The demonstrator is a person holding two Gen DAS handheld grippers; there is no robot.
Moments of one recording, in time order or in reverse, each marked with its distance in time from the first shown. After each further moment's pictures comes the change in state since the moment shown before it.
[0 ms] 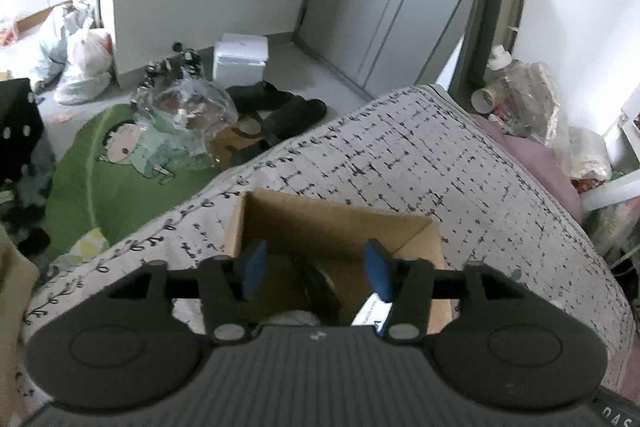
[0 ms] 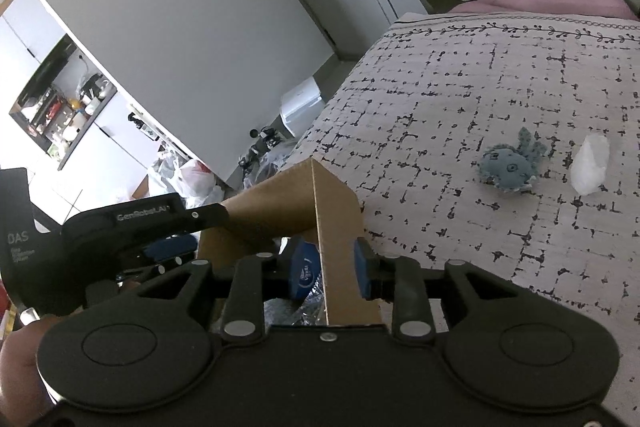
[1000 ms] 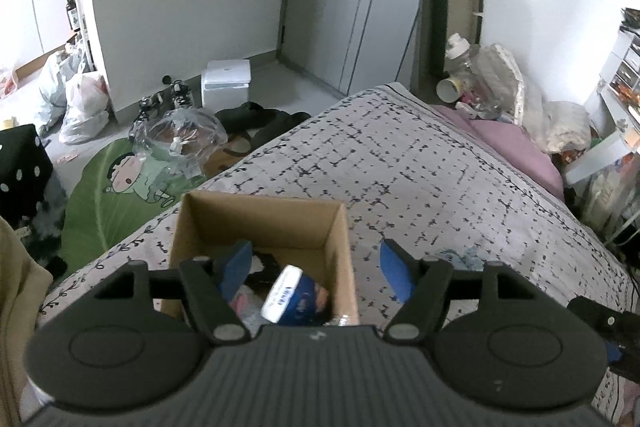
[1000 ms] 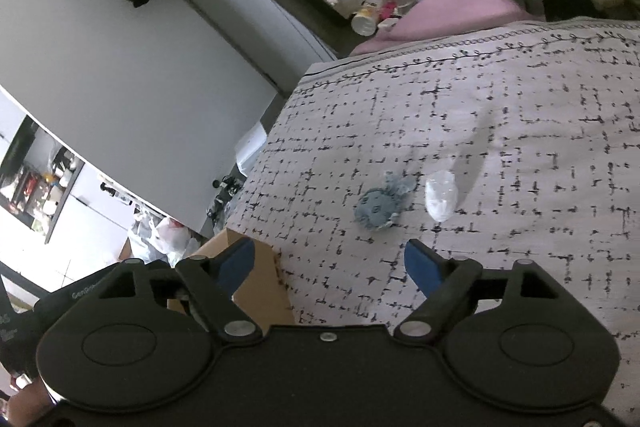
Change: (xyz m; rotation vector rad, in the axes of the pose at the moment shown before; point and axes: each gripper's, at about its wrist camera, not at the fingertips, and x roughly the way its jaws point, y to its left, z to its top) left arm -0.048 -0.090 -0.019 0.127 -0.034 0.038; right arm -0.084 -0.098 0.030 0.194 -0.074 -0.065
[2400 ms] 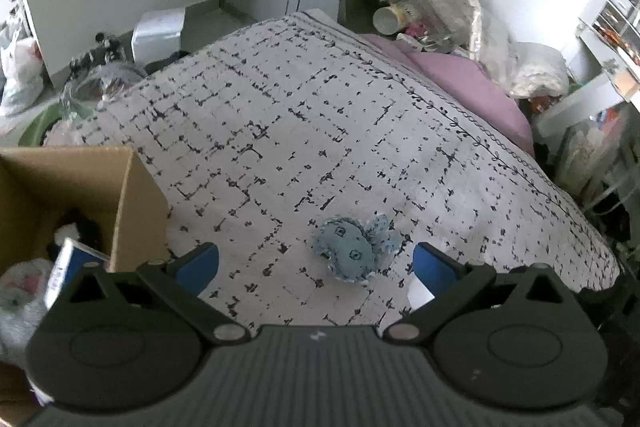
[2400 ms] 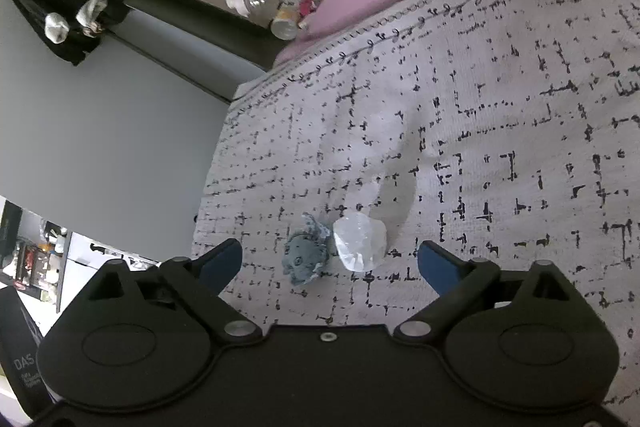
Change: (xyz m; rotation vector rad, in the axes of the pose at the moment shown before) left arm 0.106 -0.119 -0.021 0.009 0.153 -0.083; right arm 0.061 -0.095 0.033 0.226 0.016 -0.015
